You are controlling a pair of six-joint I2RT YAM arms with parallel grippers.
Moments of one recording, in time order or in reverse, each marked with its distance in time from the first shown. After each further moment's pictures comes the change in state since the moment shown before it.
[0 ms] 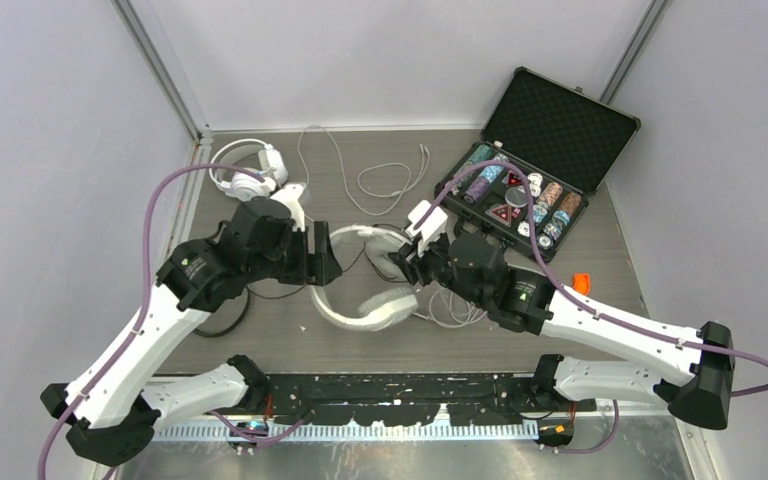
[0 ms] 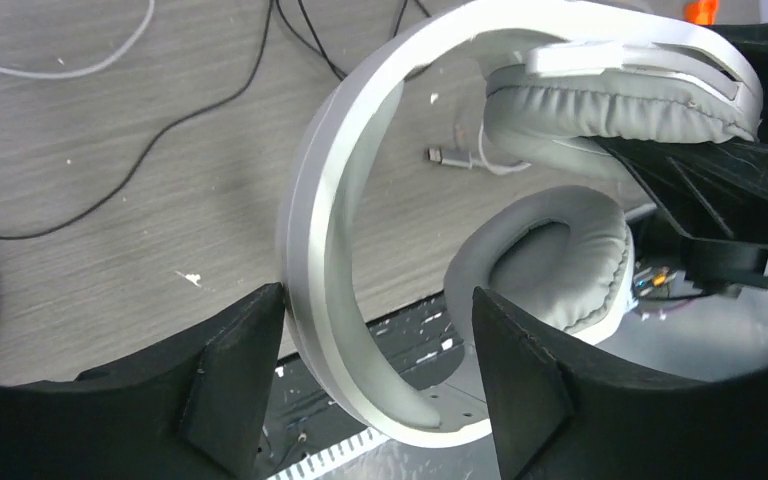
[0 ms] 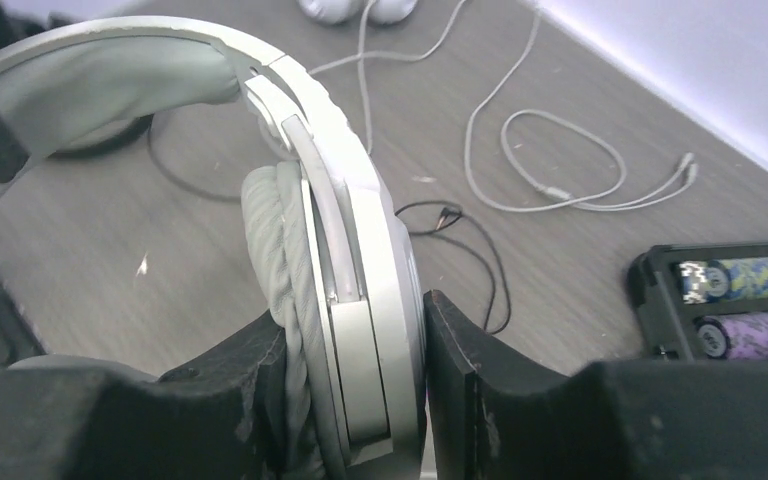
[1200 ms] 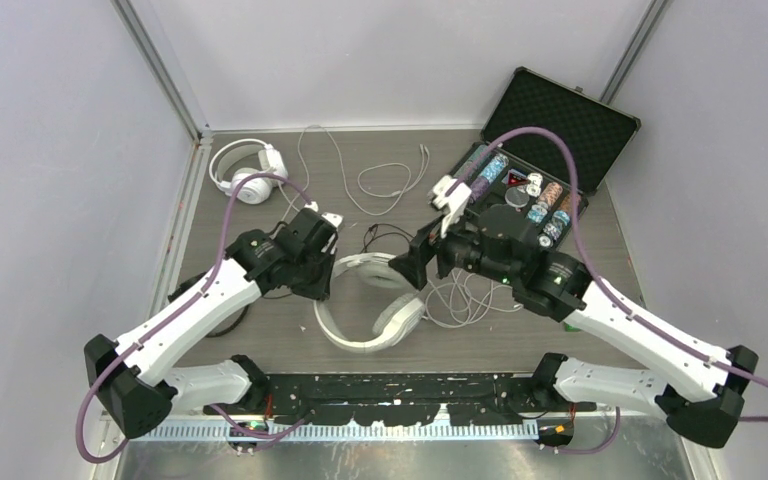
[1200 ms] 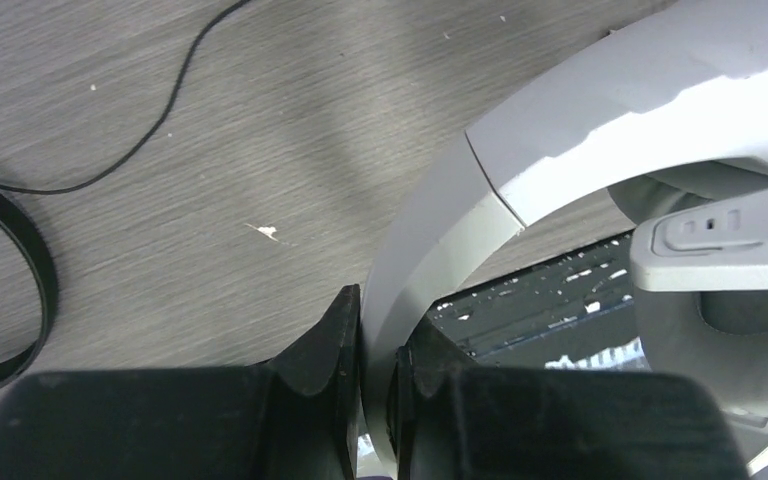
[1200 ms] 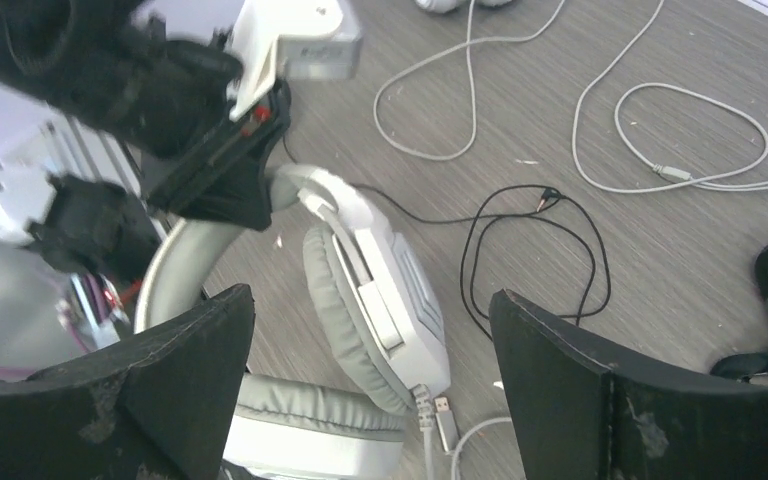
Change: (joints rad) left arm -0.002 0.169 -0.188 0.018 -0.051 0.141; right arm -0.169 -0.064 0.169 -0.219 -0.328 0.209
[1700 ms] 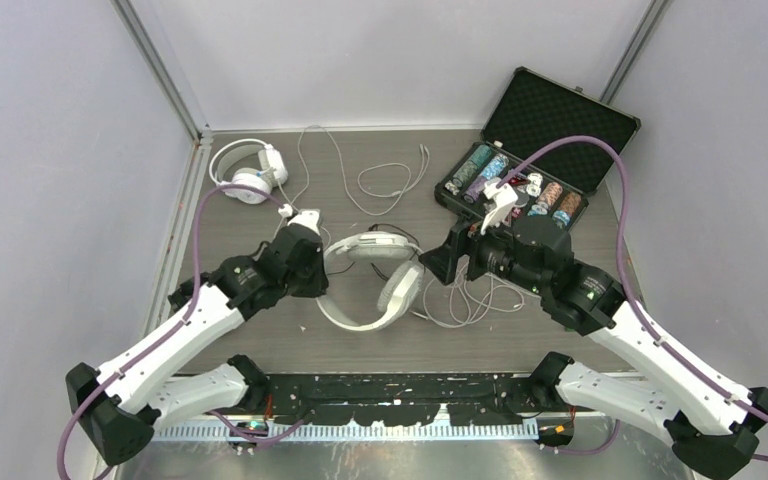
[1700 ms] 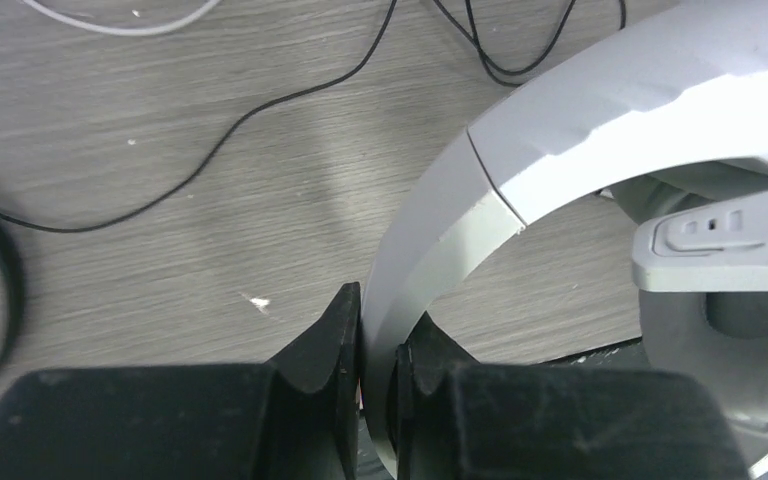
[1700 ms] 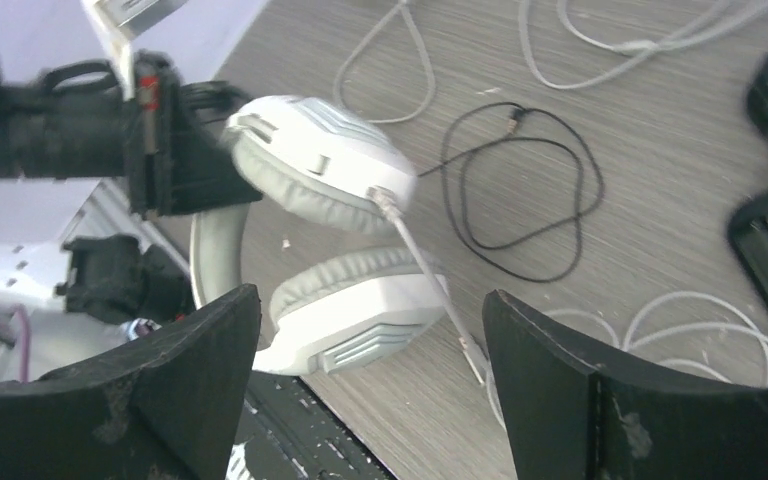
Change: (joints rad) left arm 0.000 -0.187 -0.214 0.262 -0.139 -0.180; right arm -0.105 -0.154 -0.085 -0.142 0.074 0.244
